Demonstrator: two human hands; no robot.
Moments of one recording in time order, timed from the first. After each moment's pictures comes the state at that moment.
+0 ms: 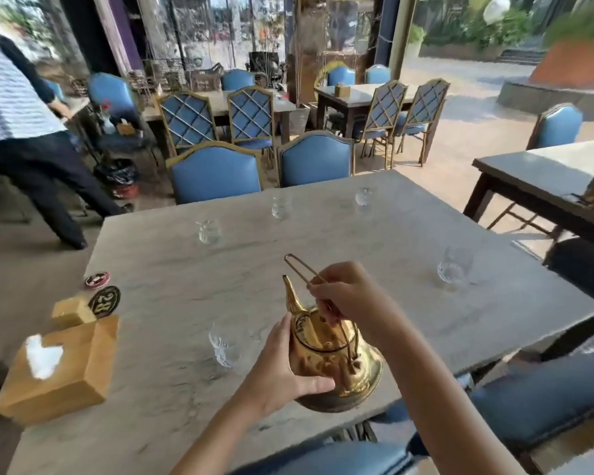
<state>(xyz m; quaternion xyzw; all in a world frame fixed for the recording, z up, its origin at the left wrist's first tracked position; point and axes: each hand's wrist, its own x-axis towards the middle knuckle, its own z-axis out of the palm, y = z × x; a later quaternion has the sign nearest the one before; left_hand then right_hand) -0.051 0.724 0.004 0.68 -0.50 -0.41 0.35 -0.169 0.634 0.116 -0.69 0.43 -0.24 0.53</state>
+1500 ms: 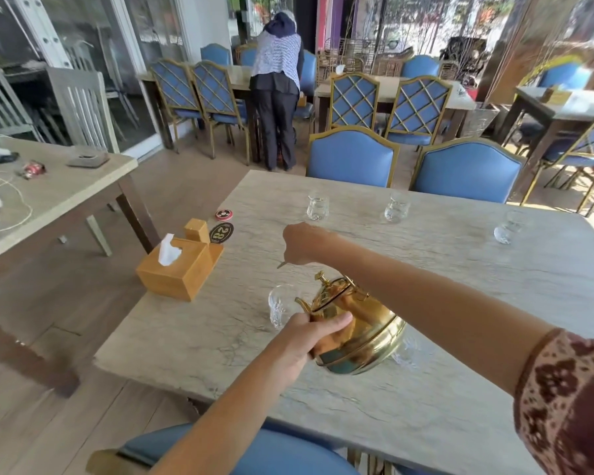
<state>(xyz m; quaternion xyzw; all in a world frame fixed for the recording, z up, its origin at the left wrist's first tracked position) -0.084 0.703 0.037 0.60 -0.10 -0.49 0.62 -0.020 0.604 0.128 -0.98 0.13 0.12 0.11</state>
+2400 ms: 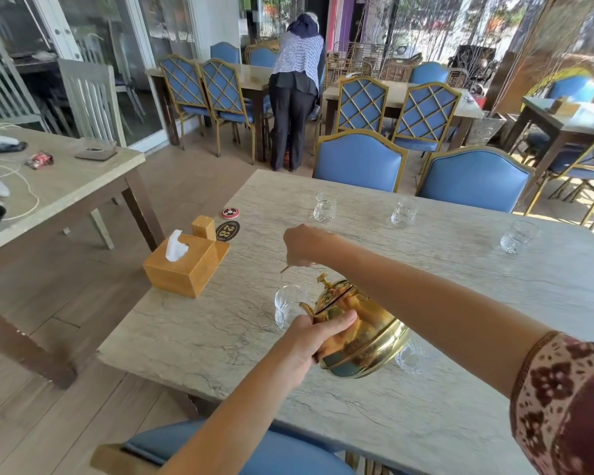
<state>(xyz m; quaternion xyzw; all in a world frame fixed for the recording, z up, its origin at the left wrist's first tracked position) -0.079 0.707 0.030 0.60 -0.07 -0.47 0.64 0.001 0.612 0.119 -0.98 0.13 0.15 0.05</state>
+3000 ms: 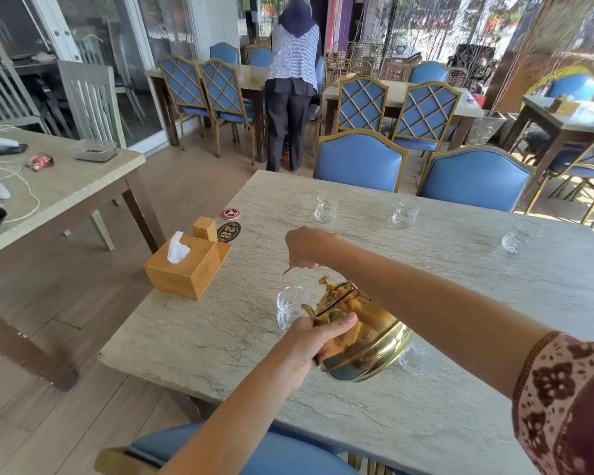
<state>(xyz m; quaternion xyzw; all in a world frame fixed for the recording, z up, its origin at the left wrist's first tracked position) -0.076 0.711 0.025 0.60 -0.08 -0.47 0.64 0.000 0.613 0.122 -0.98 0.13 0.15 0.05</state>
